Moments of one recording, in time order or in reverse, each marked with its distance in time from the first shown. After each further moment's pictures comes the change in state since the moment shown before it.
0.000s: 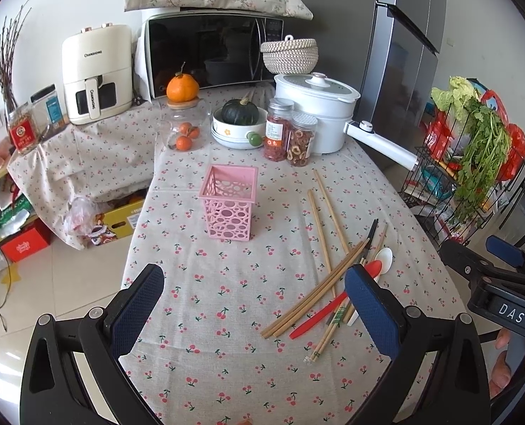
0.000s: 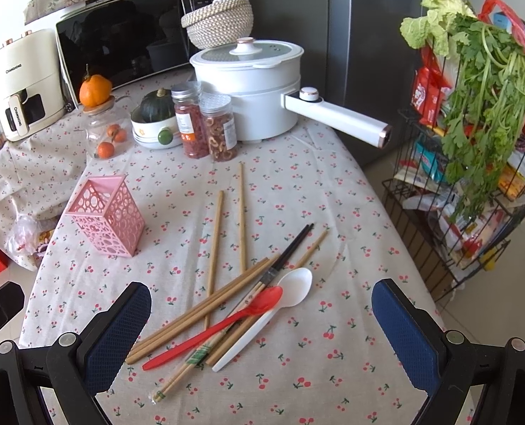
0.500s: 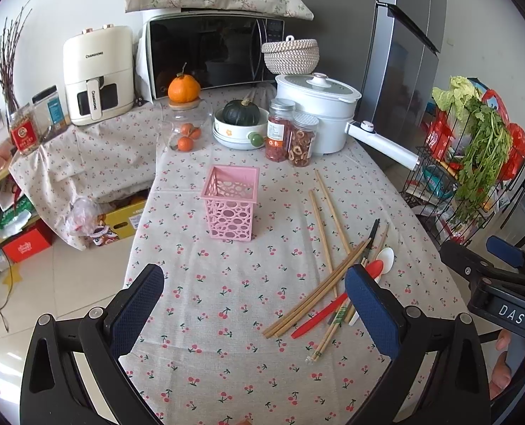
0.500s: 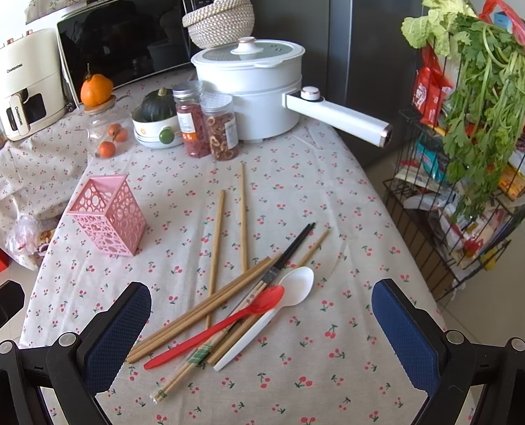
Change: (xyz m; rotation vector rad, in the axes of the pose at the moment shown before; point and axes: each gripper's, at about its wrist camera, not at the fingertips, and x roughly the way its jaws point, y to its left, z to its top) left arm -0.001 -0.001 -0.001 0.003 -0.005 0.006; right arm 0.000 0.000 0.000 0.001 0.002 0.003
